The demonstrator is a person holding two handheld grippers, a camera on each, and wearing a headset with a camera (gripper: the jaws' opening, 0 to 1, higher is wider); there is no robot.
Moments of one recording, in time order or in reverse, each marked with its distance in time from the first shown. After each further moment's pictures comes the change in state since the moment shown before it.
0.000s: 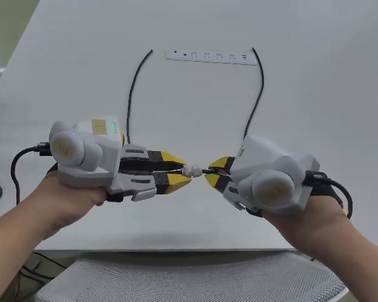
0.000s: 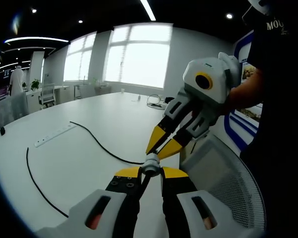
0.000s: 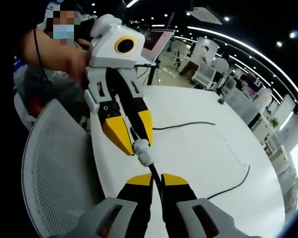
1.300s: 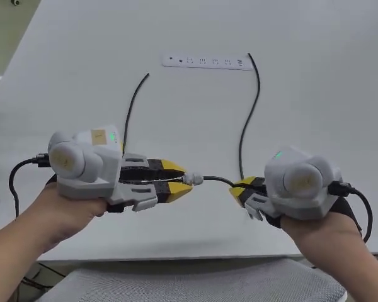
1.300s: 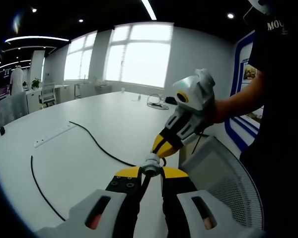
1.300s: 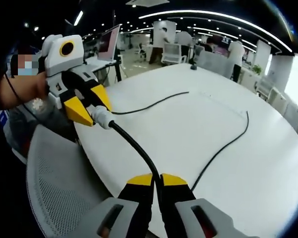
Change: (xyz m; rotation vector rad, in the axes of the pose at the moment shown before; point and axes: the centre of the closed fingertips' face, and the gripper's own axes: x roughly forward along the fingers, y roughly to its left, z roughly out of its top) left arm 0.008 -0.005 0.004 -0.007 0.007 0.006; right arm -0.007 -0.020 -0.073 0.462 0.067 -0.049
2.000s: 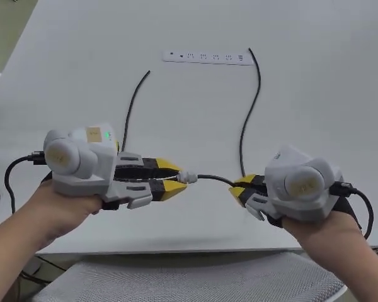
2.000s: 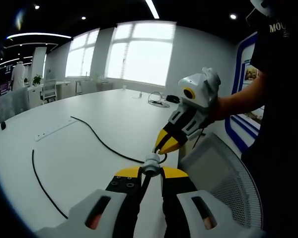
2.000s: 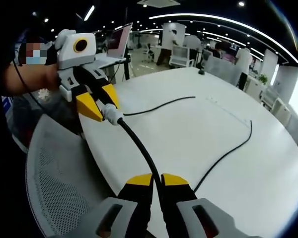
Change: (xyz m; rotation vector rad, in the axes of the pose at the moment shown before) left arm -0.012 0.003 -0.013 -0.023 0.016 0.008; right arm -0.003 0.017 0.003 -0.121 -0.022 0.026
